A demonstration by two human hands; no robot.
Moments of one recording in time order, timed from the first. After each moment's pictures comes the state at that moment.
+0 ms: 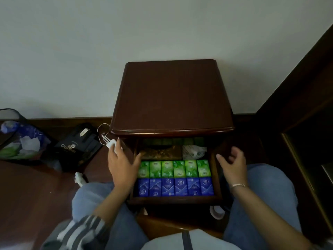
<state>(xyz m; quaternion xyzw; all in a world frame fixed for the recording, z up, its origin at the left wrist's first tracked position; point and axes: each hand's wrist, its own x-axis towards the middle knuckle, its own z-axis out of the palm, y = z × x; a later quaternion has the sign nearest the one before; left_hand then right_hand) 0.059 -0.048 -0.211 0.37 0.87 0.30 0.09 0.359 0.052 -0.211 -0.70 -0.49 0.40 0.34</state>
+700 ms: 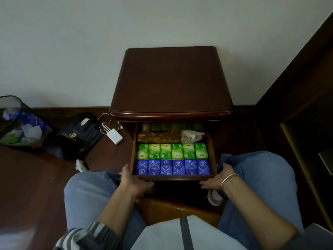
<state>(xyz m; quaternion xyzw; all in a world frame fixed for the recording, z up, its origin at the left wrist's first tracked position) 0.103 -0.095 -0.240 -0.28 0.47 0.54 0.64 0.359 0.017 -0.253 -0.58 0.13 0.78 0.20</state>
